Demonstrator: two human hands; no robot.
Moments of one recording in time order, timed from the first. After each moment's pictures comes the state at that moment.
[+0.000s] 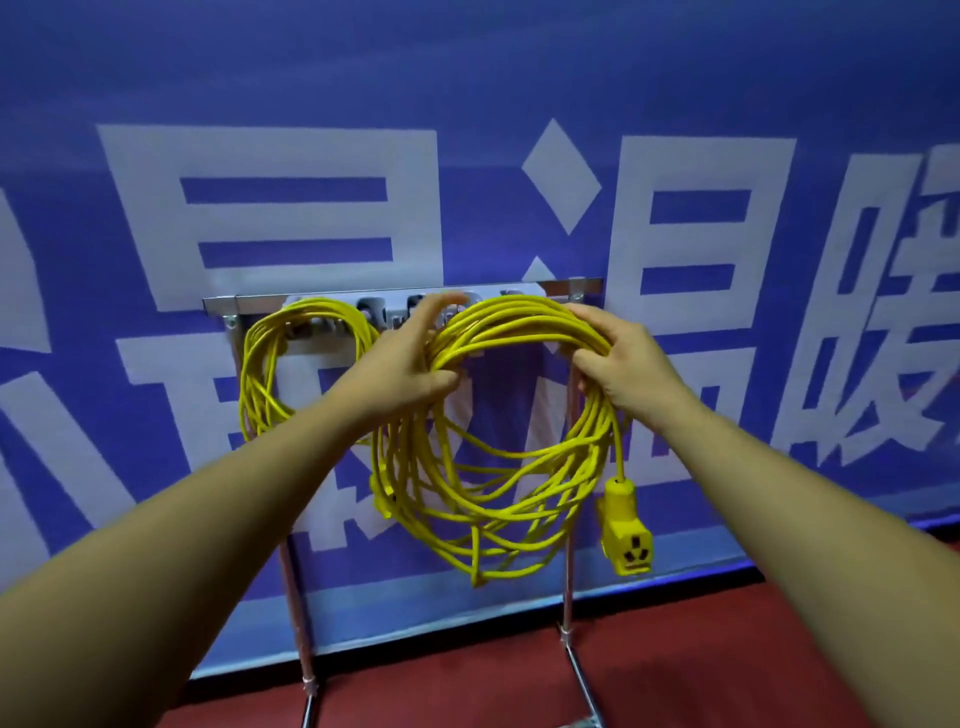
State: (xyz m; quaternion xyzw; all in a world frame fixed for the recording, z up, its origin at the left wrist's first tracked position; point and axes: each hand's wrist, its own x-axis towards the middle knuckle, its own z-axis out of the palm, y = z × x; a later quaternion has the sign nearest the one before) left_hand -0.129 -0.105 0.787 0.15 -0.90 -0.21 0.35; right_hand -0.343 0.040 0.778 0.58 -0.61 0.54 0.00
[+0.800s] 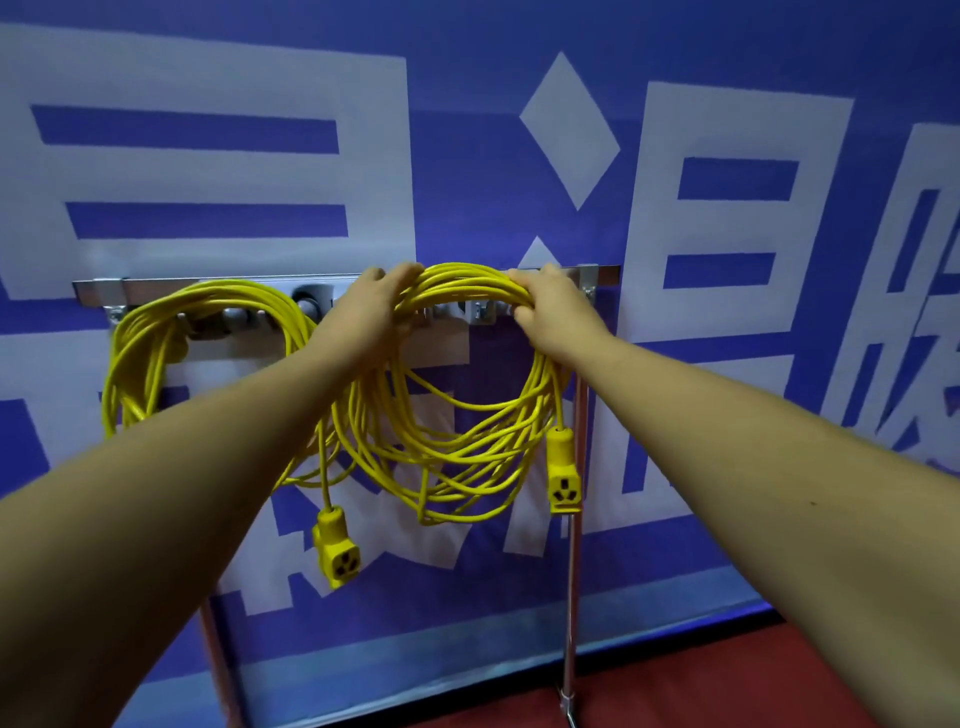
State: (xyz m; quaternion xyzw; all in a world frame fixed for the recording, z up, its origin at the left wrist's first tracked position) left_hand -0.243 -0.288 0.770 0.24 -0.88 0.01 0.40; right_hand -0.444 -0.170 0.770 0.58 -0.71 0.35 0.19
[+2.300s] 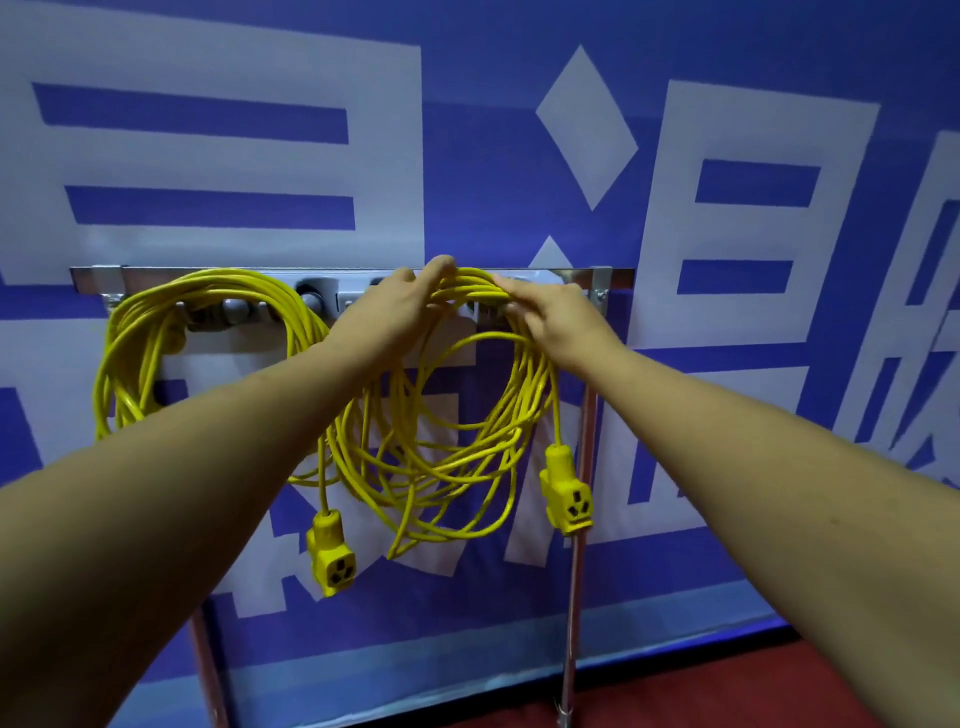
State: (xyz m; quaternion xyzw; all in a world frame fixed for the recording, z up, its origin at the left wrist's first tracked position) left_hand -0.262 -0.297 0.767 0.25 -0.90 0.04 0.36; right_hand -0.447 -0.174 0.760 0.65 -0.64 0.36 0.21
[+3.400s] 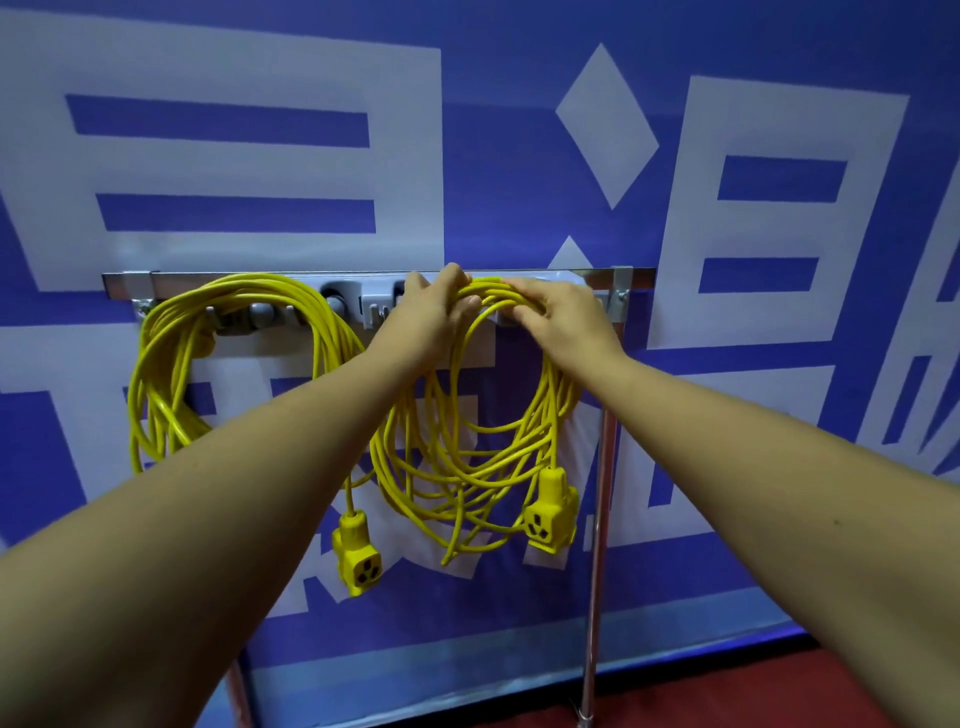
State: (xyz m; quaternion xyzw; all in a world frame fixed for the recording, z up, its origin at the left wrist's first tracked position) left_hand -0.271 -0.290 0.759 0.27 -0.87 -0.11 0.40; right_hand -0.440 -0.198 0.752 0.60 -0.65 0.41 0.24
